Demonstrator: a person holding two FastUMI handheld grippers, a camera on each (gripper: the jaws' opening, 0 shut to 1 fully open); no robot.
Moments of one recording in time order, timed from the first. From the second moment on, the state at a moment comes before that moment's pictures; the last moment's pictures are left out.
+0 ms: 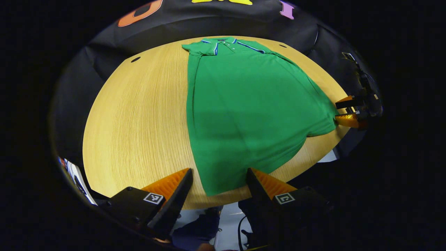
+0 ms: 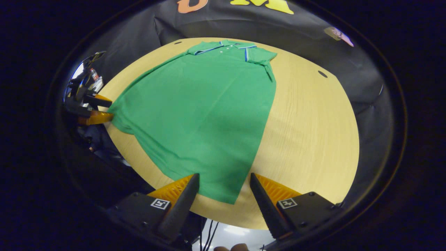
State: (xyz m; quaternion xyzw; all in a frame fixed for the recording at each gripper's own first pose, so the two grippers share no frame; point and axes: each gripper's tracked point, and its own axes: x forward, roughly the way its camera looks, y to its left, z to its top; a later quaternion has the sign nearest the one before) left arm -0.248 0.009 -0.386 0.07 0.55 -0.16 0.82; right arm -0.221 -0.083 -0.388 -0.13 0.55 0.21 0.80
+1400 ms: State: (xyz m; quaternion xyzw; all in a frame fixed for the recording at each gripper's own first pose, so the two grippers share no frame) left arm -0.075 -0.014 -0.240 -0.02 0.41 -0.19 0.89; right arm -0.064 -0.048 -0.239 0.05 0.46 0.16 0.87
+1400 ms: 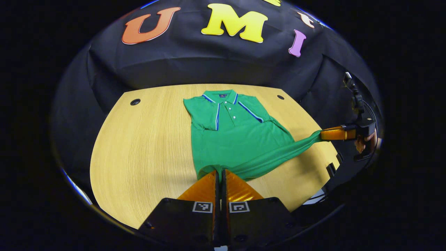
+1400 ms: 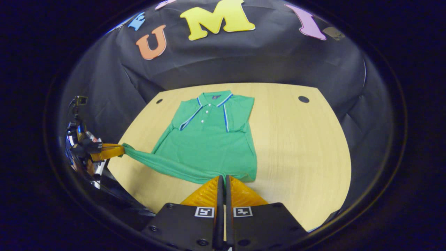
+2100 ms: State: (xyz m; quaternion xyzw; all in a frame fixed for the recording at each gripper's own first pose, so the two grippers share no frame) left arm 0.074 0.008 -0.178 0.00 0.32 -0.16 0.93; right arm 0.071 -0.033 -0.187 0.03 0.40 0.17 0.90
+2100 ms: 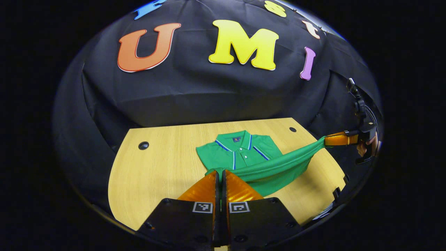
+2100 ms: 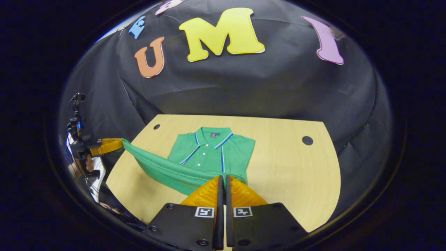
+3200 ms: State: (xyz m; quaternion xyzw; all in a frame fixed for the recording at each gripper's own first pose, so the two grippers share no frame) left arm 0.247 -0.004 -0.285 -0.03 0.31 -0.08 0.95; right arm 0.271 -0.005 -0.285 0.00 0.33 0.13 0.93
